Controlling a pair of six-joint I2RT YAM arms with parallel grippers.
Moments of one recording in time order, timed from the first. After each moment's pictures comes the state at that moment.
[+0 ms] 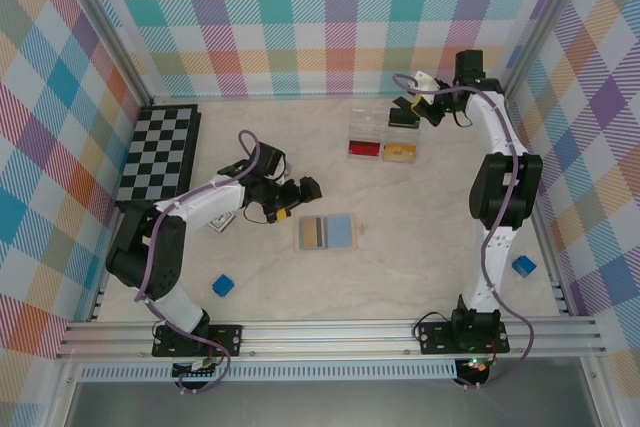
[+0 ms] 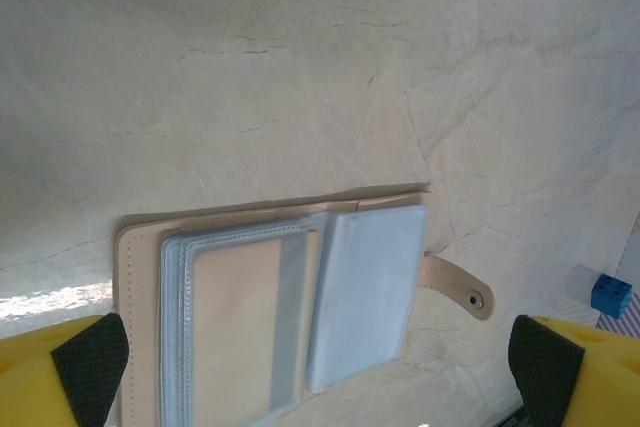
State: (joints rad) left arm -0.45 1.66 1.05 -0.45 0.43 -0.79; right arm -0.01 2.18 2.06 -0.80 -0.52 -1.06
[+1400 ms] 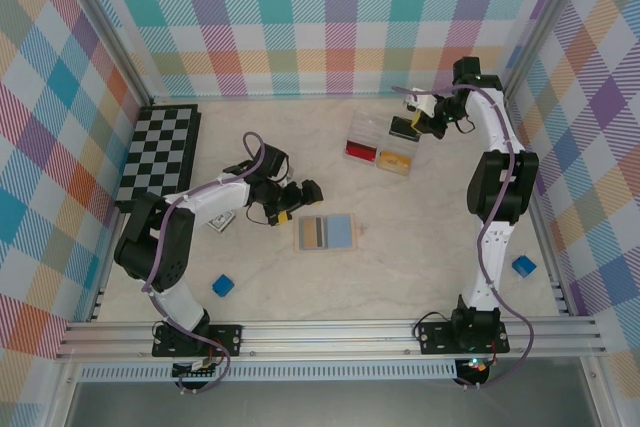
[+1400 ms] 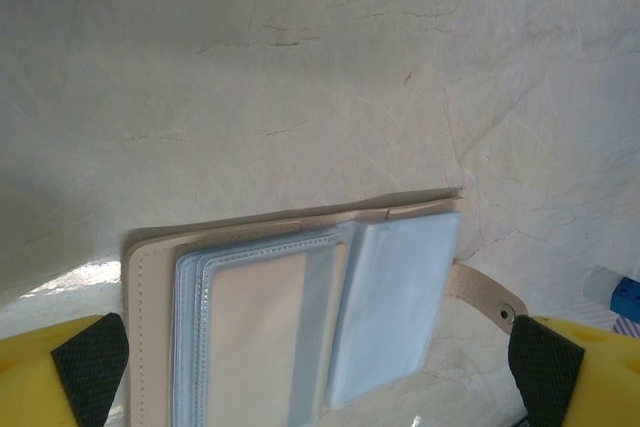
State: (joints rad) left arm -0.46 1.71 1.06 -0.45 0.44 -0.78; right arm -0.02 2.25 2.15 -1.11 -0.55 -1.26
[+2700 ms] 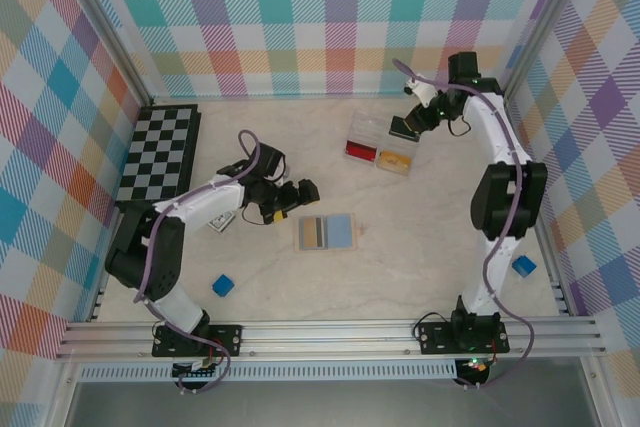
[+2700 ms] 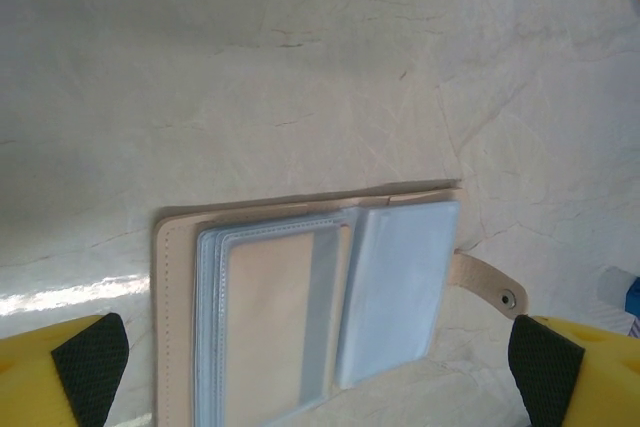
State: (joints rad) left arm -0.46 1.63 1.05 -0.50 0.38 -0.75; right arm 0.06 2.00 1.90 -0.91 -0.47 -0.71
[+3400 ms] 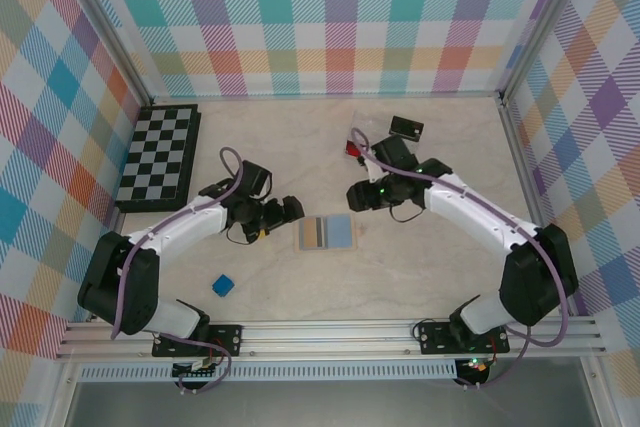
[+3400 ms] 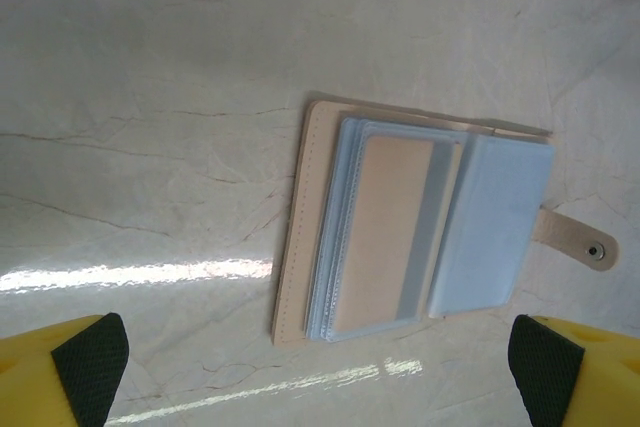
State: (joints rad) left arm -0.45 1.43 0.86 -0.55 0.29 -0.79; right arm 0.61 1.48 1.15 -0.71 -0.18 0.32
